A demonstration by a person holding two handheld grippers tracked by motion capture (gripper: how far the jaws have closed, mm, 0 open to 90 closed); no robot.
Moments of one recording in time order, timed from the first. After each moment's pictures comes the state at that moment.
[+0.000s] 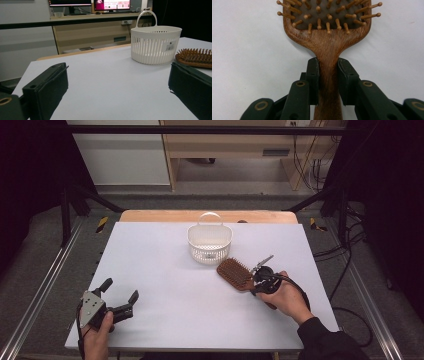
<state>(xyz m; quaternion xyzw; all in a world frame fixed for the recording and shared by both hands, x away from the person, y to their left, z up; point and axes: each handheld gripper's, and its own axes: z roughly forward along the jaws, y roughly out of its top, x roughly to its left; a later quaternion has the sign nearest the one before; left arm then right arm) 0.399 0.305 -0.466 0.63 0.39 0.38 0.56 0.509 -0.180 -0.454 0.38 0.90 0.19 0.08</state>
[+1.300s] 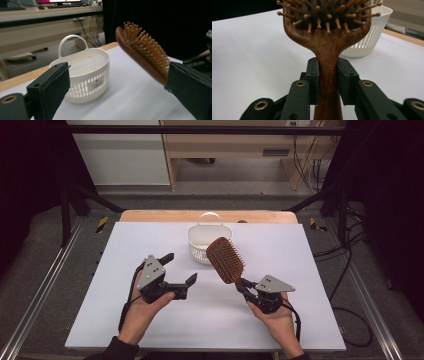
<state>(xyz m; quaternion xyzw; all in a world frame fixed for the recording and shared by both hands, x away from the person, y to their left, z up) 0.441 0.153 -0.368 0.71 0.30 0.25 0.58 0.439 -0.166 -0.447 0.31 0.76 0.51 0.23</state>
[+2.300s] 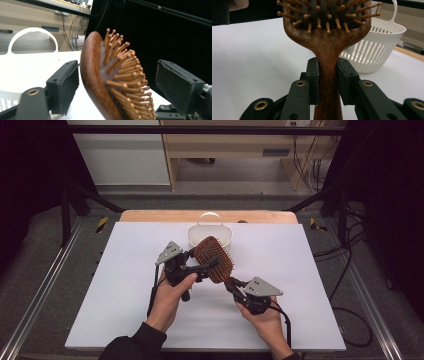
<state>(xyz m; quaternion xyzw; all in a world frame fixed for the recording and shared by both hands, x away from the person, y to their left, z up) 0.482 0.109 -0.376 0.65 0.36 0.12 0.66 0.436 -0.136 -0.448 0.28 0.75 0.53 0.26</state>
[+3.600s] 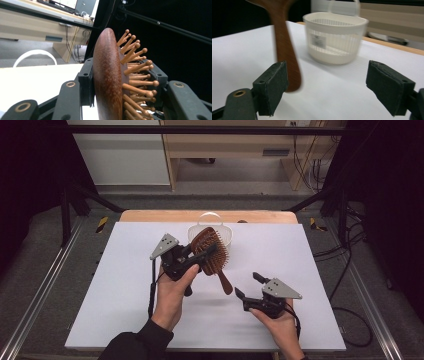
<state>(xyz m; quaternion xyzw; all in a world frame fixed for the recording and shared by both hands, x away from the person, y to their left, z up) 0.472 0.108 -0.337 0.62 0.37 0.13 0.68 0.430 -0.174 -0.452 0.35 0.71 0.55 0.27</state>
